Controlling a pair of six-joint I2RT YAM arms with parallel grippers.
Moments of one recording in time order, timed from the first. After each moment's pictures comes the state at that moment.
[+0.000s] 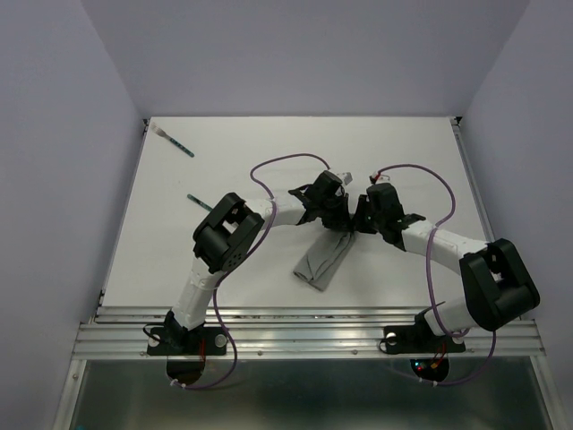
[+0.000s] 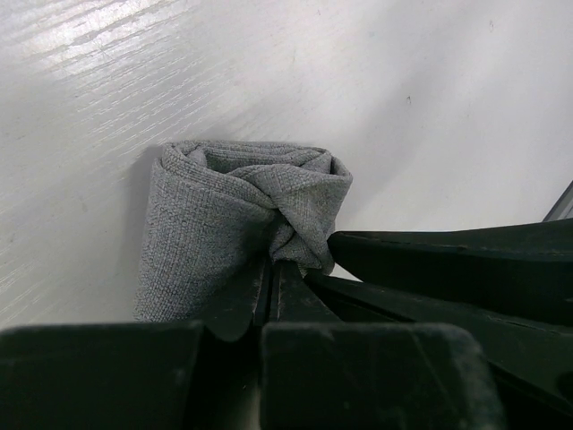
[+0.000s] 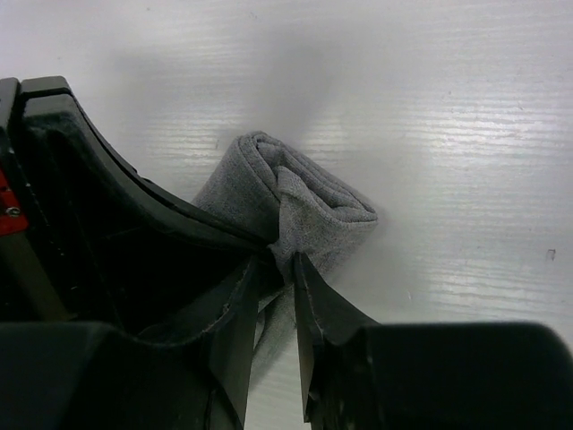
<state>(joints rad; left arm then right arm) -0.83 2.18 1.49 -0.08 0.32 -0.67 0.43 1.43 0.70 -0.03 0.10 0.50</state>
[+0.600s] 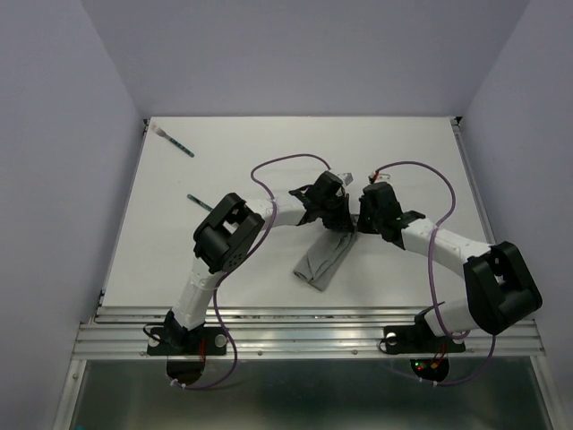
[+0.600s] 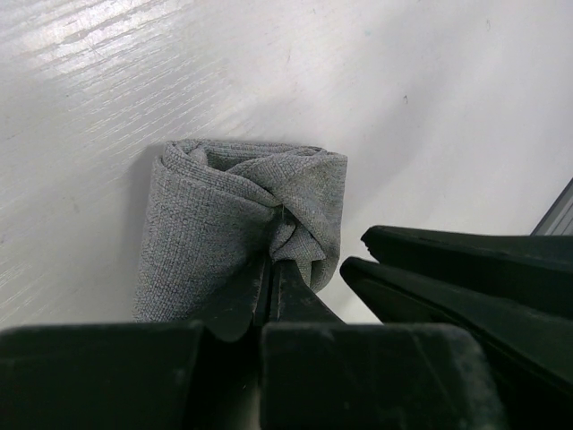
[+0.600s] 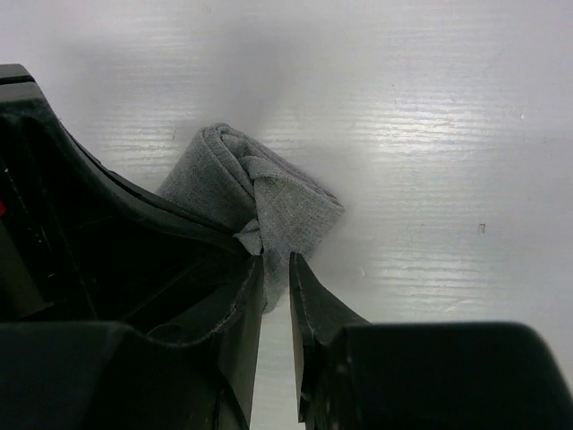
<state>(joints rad) -0.84 2.18 1.49 -0.07 0.32 -0.67 0.45 1.41 0.75 -0.16 0.22 0.45</state>
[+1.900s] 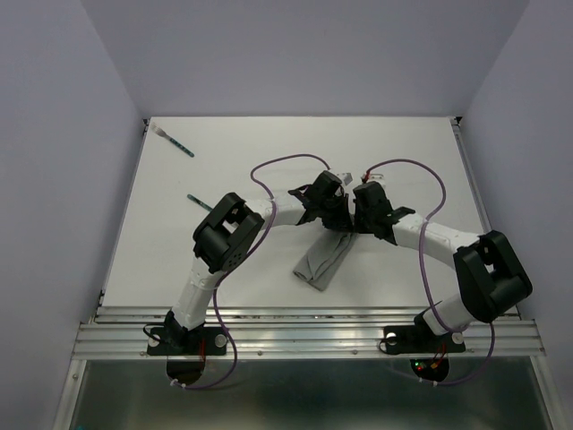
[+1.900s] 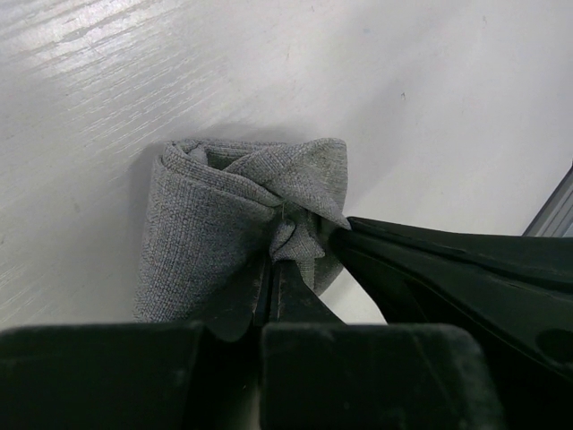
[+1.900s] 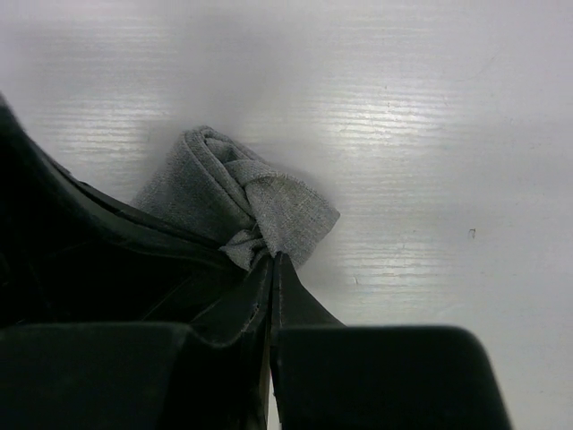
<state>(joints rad) -0.83 2.18 1.48 -0.07 0.33 -0.68 0.50 1.50 0.80 -0.20 0.32 0.42</state>
